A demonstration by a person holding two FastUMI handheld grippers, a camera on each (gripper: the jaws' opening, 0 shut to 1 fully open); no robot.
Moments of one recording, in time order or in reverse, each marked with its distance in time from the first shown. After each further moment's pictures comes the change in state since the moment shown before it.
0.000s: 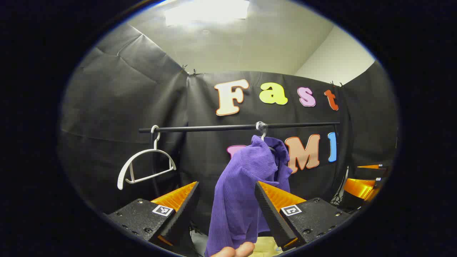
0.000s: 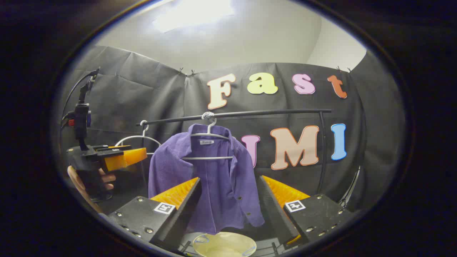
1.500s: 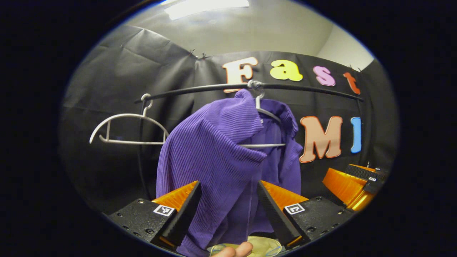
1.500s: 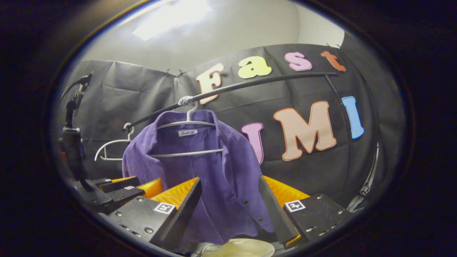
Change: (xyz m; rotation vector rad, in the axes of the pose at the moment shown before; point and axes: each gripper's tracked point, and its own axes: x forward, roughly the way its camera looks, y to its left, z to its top) left arm 0.066 -0.058 -0.106 -0.017 0.089 0.265; right arm 0.126 -0.035 -0.069 0.180 -0.006 0.064
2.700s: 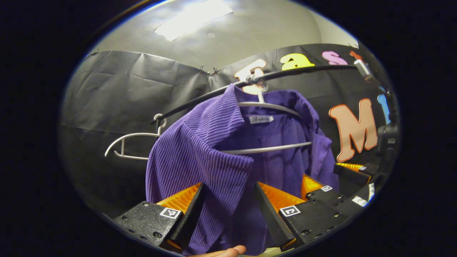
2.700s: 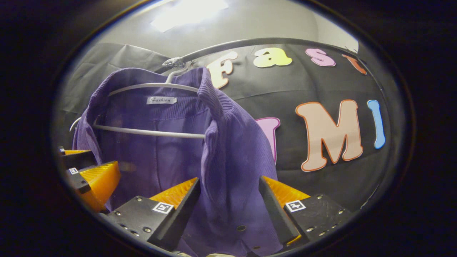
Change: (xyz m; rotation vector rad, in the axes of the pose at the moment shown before) left arm 0.046 -0.001 -0.008 0.201 -0.075 0.316; right arm 0.160 -0.012 -0.056 -0.141 -0.041 0.072
